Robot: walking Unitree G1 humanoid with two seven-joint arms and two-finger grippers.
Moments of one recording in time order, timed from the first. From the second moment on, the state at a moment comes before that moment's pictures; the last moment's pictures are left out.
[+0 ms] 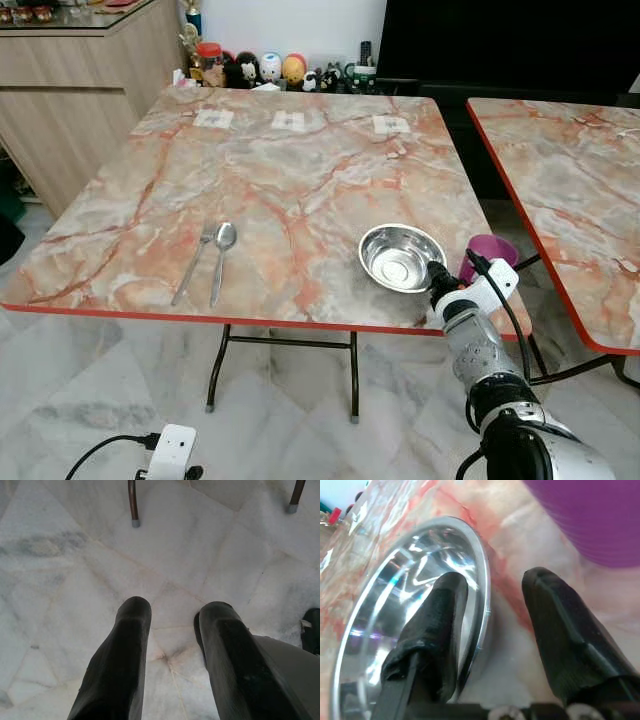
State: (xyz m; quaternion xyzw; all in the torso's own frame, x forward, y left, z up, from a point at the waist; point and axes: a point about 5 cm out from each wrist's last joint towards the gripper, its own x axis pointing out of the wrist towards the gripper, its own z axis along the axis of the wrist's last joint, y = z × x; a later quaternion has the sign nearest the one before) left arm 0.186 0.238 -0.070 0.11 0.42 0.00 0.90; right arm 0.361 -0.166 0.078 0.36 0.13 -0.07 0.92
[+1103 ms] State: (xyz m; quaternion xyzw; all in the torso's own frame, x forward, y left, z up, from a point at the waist) left arm 0.191 0.234 -0.068 0.15 0.42 -0.04 0.90; right arm 0.365 -0.163 0.083 0.37 0.12 -0.06 0.92
